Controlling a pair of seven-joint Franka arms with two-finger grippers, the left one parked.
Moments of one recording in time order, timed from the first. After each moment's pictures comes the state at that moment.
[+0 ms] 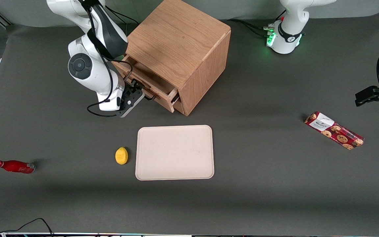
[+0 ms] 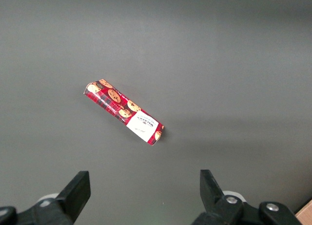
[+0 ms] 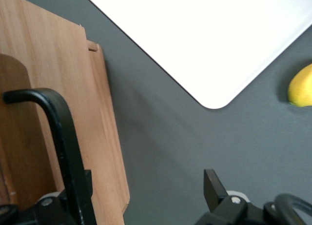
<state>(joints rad) 0.02 0.08 0.44 -2.08 0.14 2.08 -0.36</state>
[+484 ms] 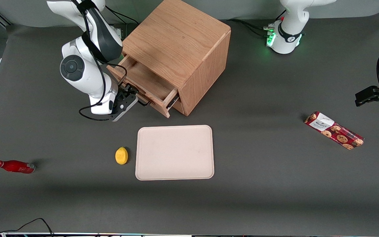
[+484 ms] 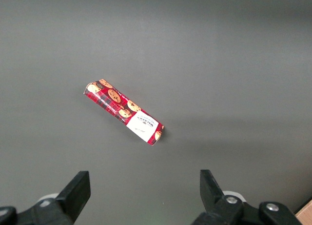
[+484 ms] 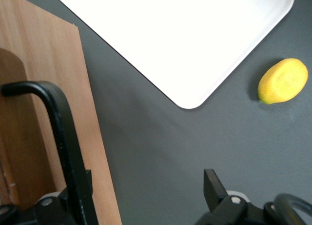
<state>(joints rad) 0.01 0.08 0.41 -2.08 0.11 2.10 -0.36</state>
